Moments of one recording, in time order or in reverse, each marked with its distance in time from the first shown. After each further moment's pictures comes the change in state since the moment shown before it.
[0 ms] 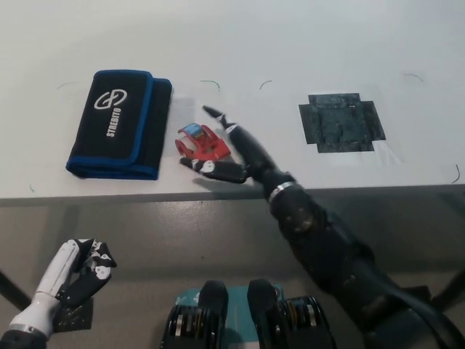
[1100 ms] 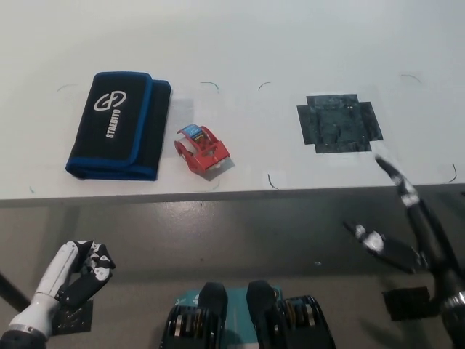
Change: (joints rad) left_arm -0.002 0.004 0.000 0.014 0.003 0.002 -0.001; right_arm 0.767 -0.345 -0.192 -1.123 0.037 0.280 0.137
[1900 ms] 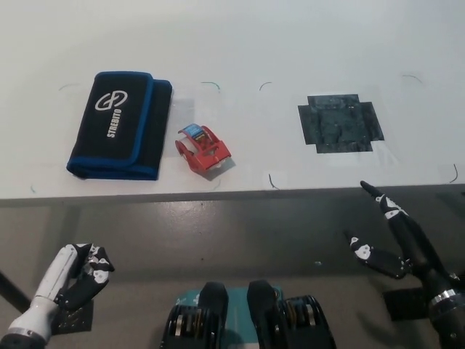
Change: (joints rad) left_arm 0.012 -0.004 0.006 0.000 -0.004 0.000 0.000; right_arm -0.074 -0.006 0.041 0.167 -0.110 0.037 0.039
